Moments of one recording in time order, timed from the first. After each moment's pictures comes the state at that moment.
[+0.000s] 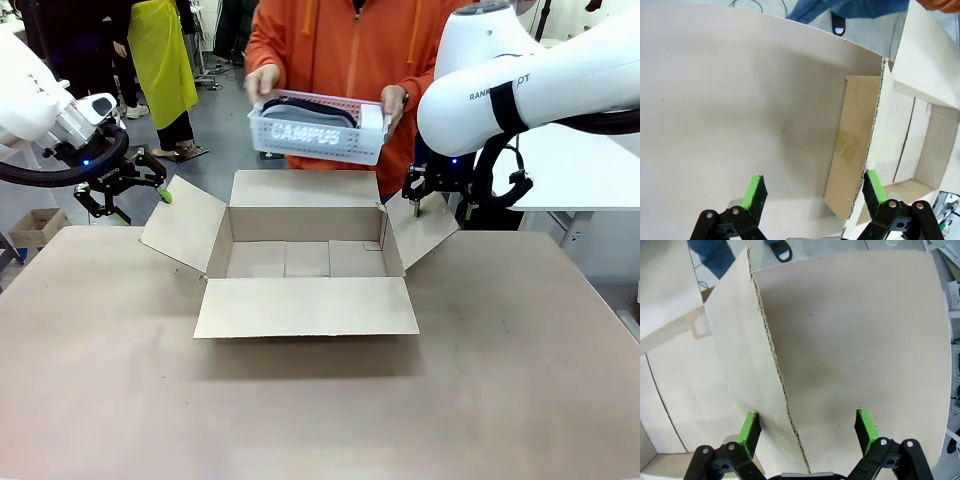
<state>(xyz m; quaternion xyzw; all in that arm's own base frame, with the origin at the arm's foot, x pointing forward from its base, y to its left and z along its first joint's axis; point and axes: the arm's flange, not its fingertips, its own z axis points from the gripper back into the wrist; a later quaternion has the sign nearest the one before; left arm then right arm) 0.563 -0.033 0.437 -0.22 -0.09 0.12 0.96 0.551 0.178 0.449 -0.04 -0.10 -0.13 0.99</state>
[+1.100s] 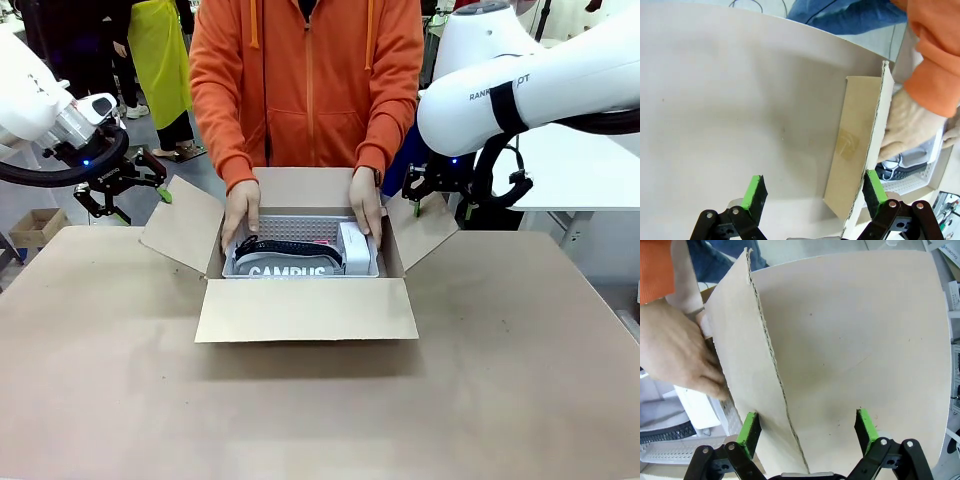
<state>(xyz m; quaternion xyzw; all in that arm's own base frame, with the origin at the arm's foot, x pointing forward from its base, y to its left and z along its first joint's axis) 0.563 -0.033 0.436 -0.22 -0.09 0.12 0.96 0.551 0.178 0.449 -0.04 -0.10 -0.13 0.99</state>
